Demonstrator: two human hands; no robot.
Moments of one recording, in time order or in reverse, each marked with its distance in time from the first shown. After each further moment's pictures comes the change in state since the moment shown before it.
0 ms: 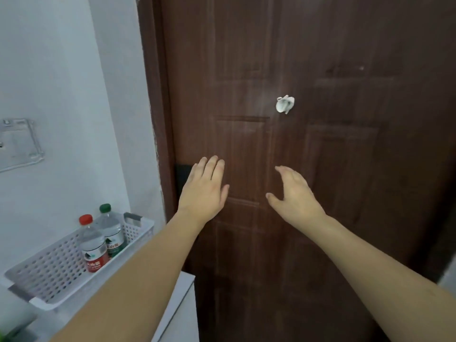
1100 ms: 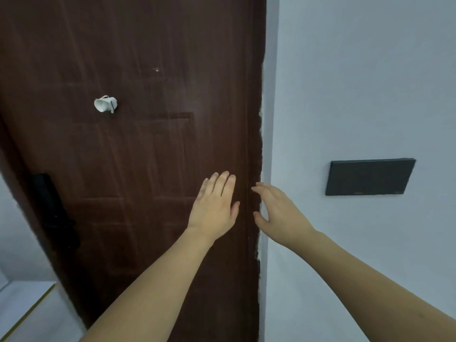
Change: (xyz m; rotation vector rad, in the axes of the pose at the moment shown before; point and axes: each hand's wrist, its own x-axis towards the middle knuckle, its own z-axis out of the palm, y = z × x) left_hand -0.008 0.477 0.005 -0.220 -0.076 0.257; right_hand -0.227 0.285 -0.252 -0.179 -0.040 0.081
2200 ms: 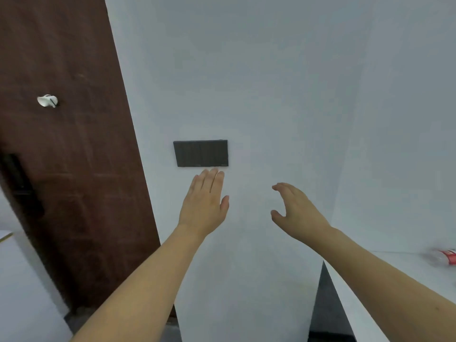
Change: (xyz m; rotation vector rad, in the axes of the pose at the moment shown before) left_hand -0.014 0.442 -0.032 0.024 0.038 -0.079; right_hand -0.275 0.320 -0.237 0.018 -0.036 0.088
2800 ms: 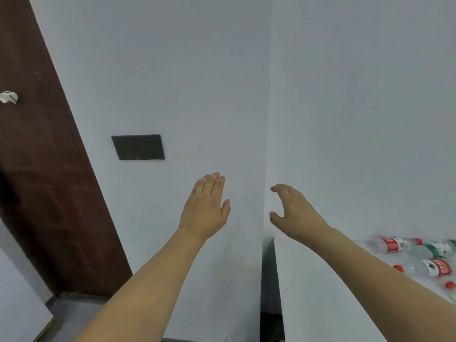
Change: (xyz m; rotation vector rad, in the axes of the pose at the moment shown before) left_hand 0.014 0.233 0.016 -0.090 -0.034 -0.021; right_hand -0.086 0.182 -0.108 0.036 -0.060 0.029
